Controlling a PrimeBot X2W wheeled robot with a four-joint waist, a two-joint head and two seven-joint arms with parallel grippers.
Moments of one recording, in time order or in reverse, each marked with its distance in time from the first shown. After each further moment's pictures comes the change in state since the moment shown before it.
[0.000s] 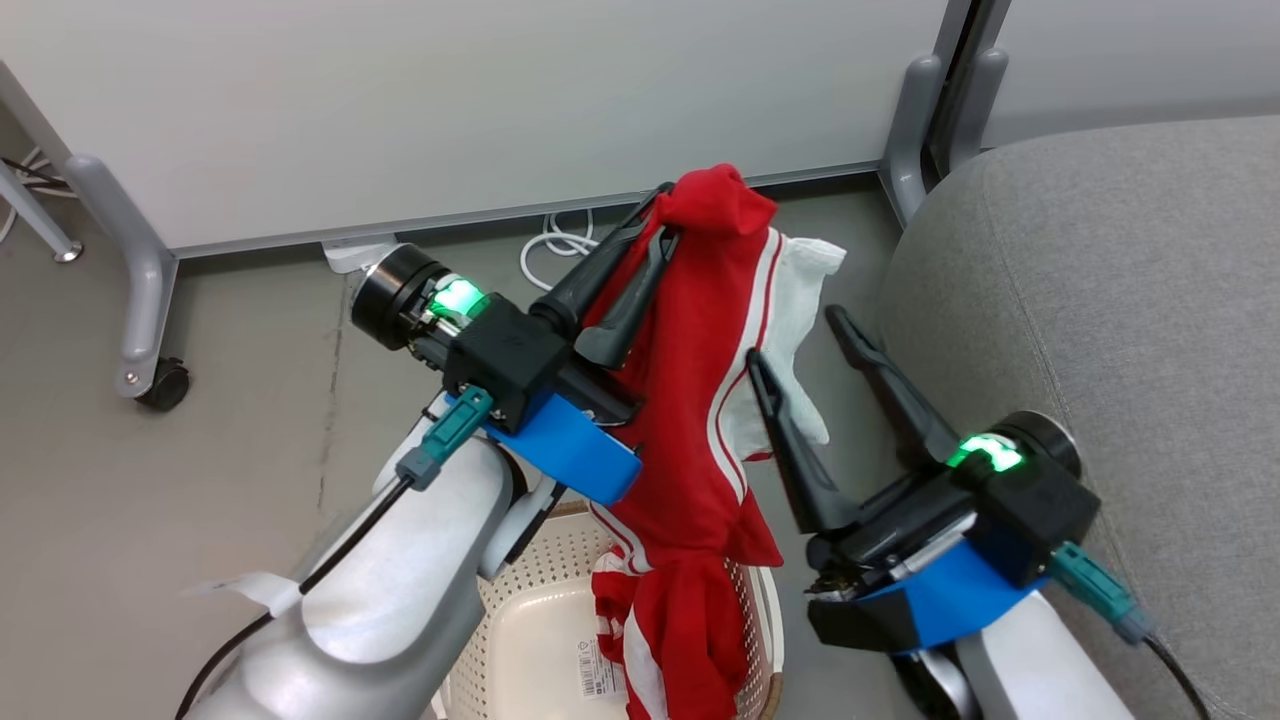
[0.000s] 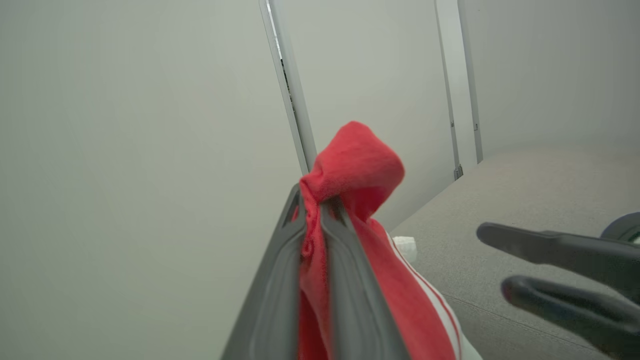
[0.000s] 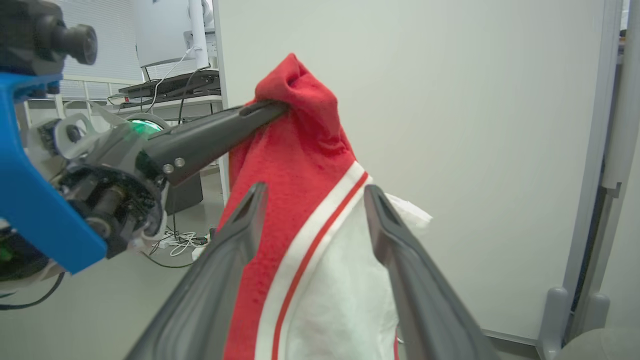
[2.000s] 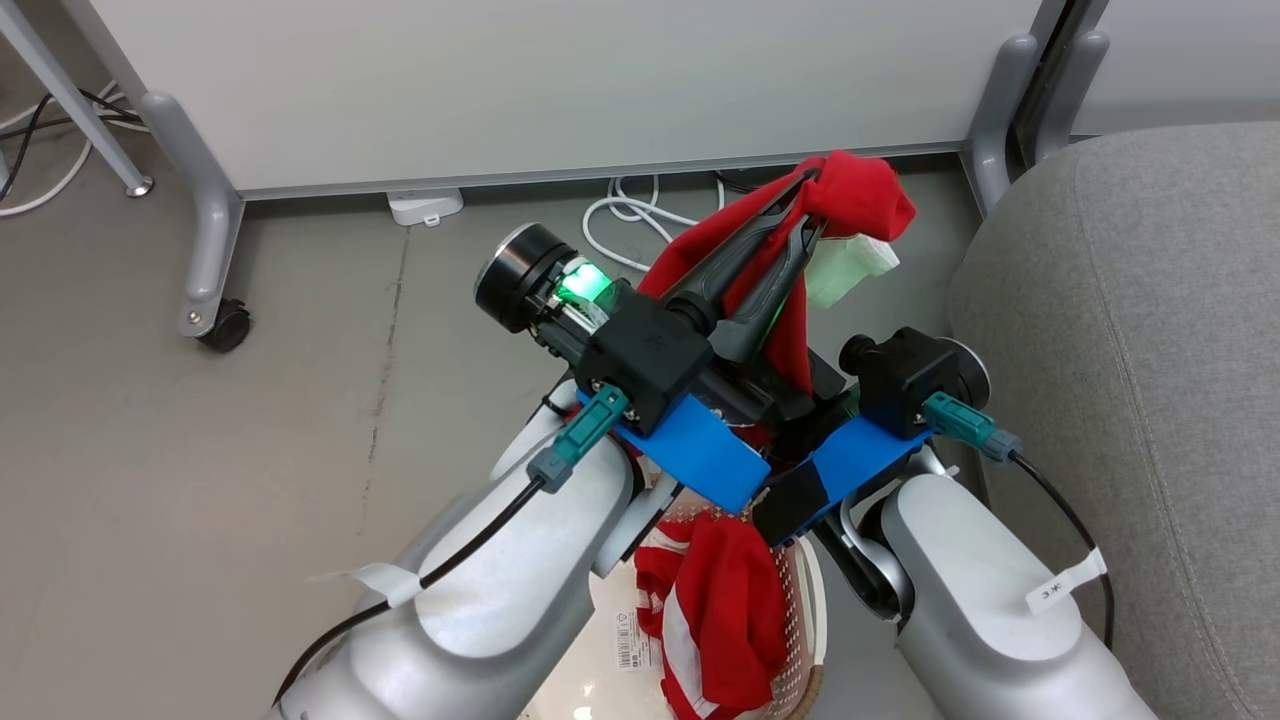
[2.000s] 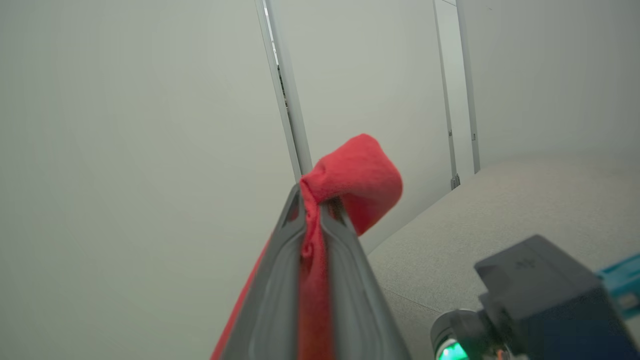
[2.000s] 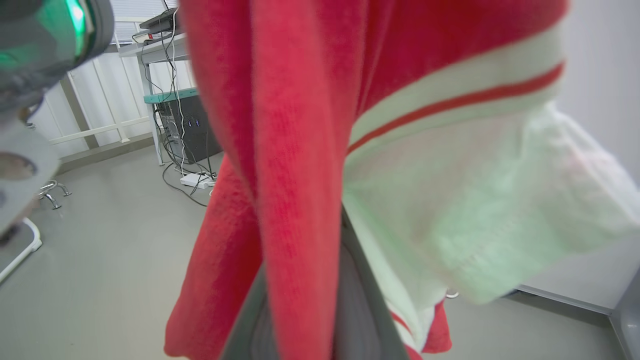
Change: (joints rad) left arm -0.064 -0.148 -0.069 0.033 0.029 0.034 0.000; right arm -0.332 0.011 0.146 0.483 0.127 0.000 -0.001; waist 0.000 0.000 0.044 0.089
